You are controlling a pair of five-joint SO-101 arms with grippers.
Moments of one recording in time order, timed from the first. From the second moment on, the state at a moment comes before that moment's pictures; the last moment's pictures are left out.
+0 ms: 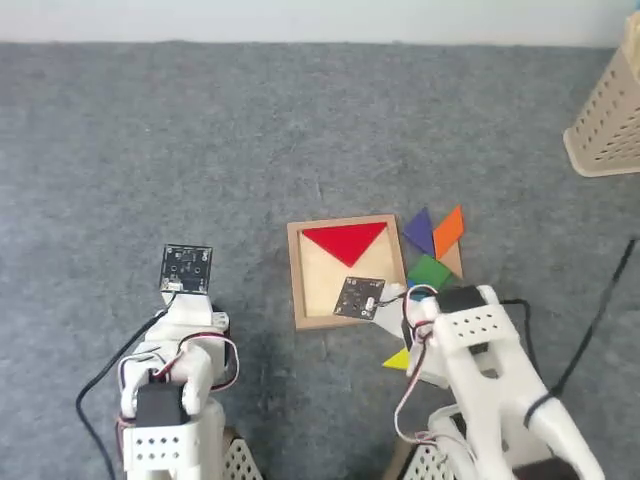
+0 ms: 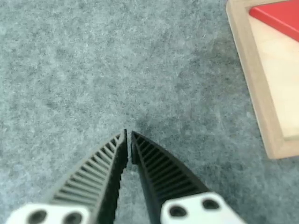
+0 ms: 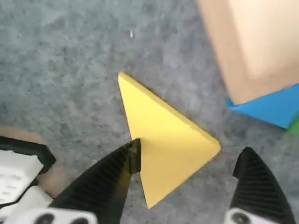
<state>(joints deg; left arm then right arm) -9.1 -103.5 97.1 72.0 -0.9 -18.1 -31.8 66.5 66.5 57.3</state>
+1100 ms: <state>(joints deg) -9.2 -103.5 97.1 72.0 -0.9 -17.1 -21.1 60.5 61.5 48.2</state>
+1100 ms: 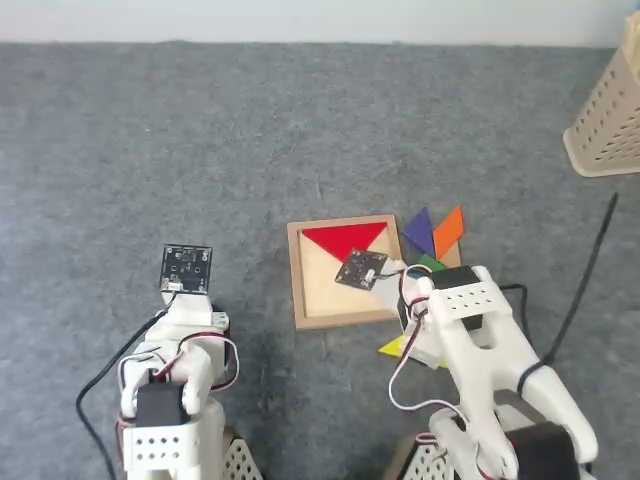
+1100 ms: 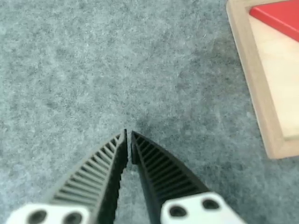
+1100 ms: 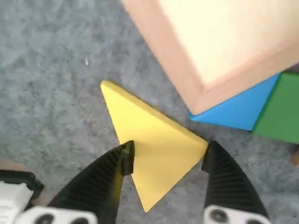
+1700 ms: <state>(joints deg) -9.1 -103.5 97.1 72.0 -0.9 -15.8 -21.0 57.8 62.2 43.7</state>
